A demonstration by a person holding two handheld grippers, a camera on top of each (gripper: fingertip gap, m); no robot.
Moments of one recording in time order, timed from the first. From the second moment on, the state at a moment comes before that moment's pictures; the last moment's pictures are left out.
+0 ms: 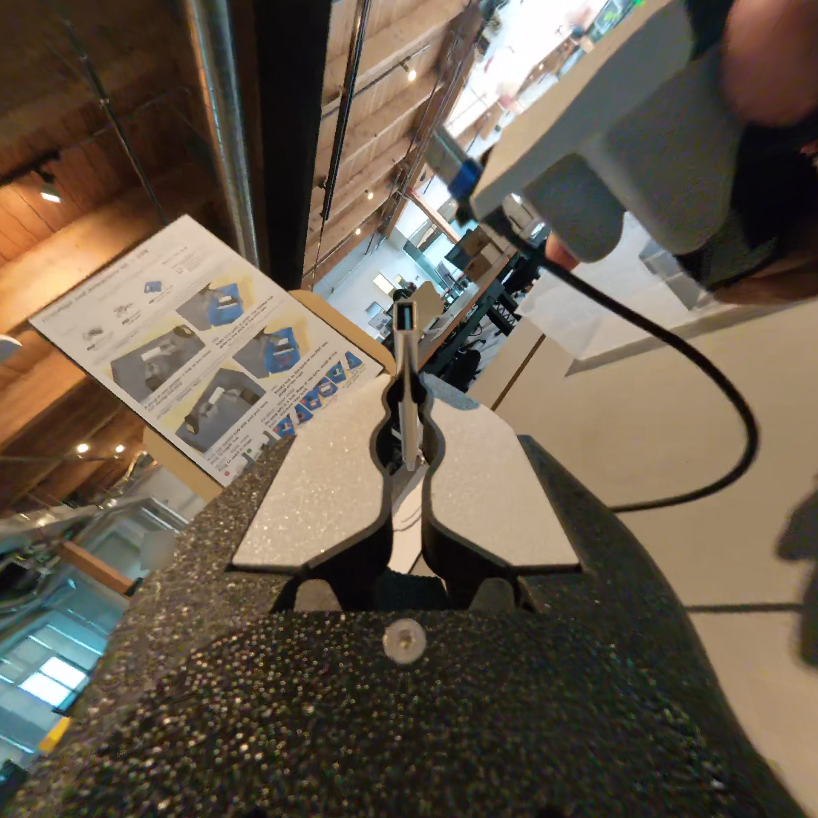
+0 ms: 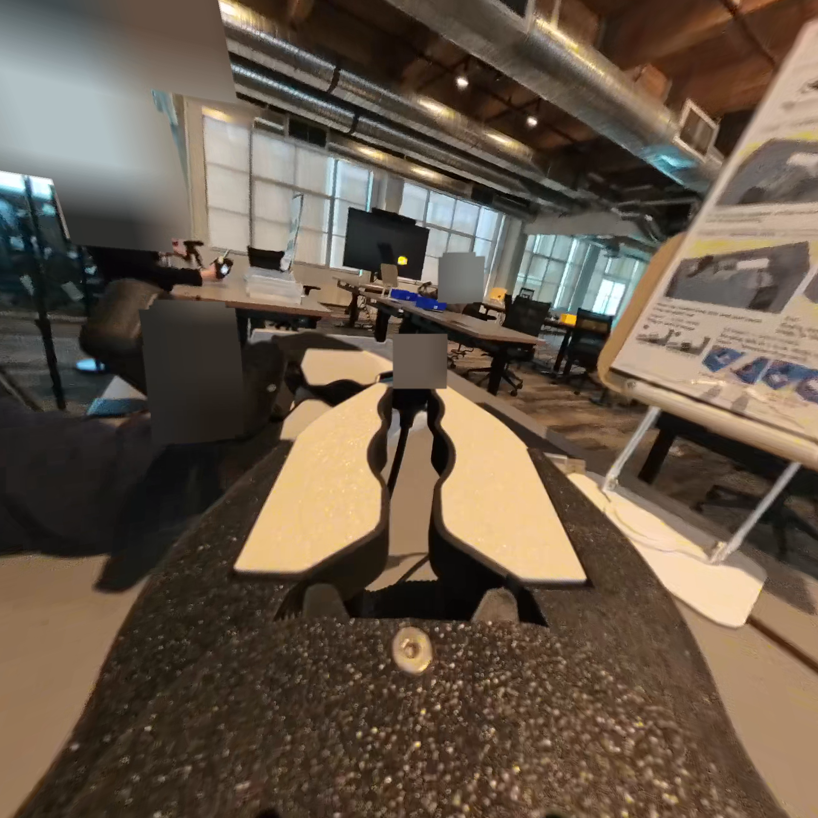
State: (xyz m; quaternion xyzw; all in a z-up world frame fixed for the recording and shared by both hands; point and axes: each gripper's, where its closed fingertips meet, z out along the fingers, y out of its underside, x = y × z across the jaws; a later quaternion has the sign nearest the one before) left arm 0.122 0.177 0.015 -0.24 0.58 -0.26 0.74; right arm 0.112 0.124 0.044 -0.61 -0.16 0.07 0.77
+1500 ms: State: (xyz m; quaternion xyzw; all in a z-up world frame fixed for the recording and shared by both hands) left arm 0.124 0.154 0.014 -0.19 0.59 -0.23 0.75; right arm 0.079 0.116 0.012 -0.58 -0.14 0.38 0.70
